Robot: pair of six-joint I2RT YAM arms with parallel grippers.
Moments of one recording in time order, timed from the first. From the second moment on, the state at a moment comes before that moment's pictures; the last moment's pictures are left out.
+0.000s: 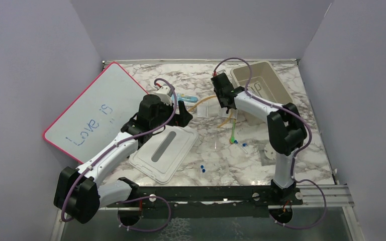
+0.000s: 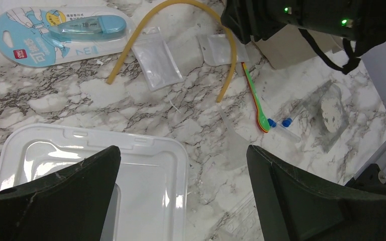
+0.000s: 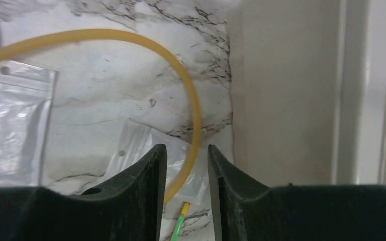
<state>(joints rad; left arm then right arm) -0.50 1.15 0.78 -0.05 0.22 -0.37 0.55 1.94 1.44 -0.39 0.45 0.05</state>
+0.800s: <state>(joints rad) -0.50 1.15 0.78 -0.05 0.22 -0.37 0.56 2.12 1.45 -0.27 0.67 -0.03</state>
